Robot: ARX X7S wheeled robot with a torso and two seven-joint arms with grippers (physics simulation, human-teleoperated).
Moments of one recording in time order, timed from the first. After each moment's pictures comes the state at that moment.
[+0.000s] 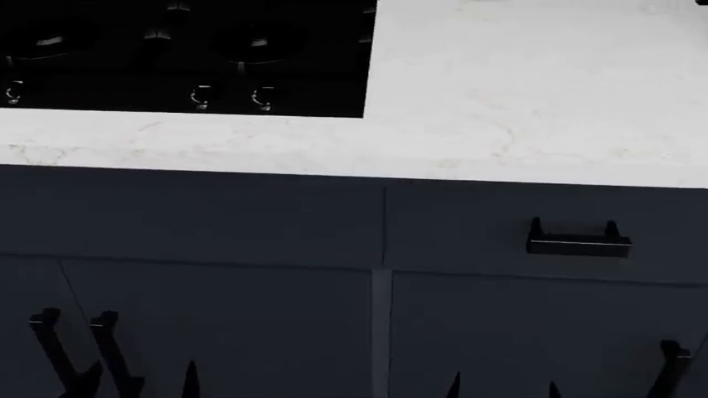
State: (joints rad) left arm -0.16 -0.26 0.45 -0.19 -0.36 0.19 -0.36; right arm 0.09 0.30 -0.35 0.17 0.29 -0.24 0.39
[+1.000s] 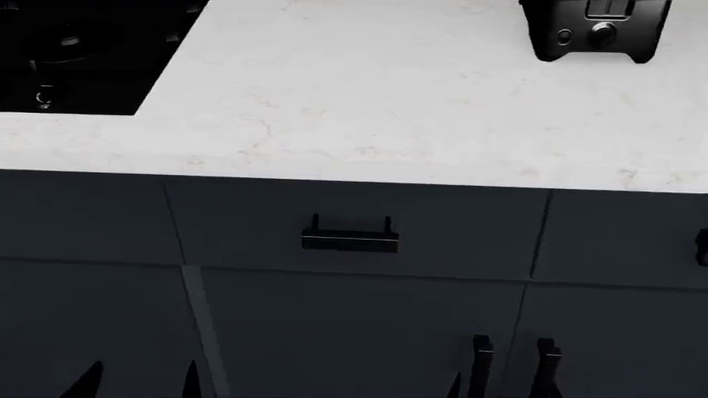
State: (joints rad) left arm -0.16 -0.27 0.46 -0.20 -0.37 0.20 -0.37; right arm 0.10 0.31 -0.36 0.18 0.29 -0.24 0.40
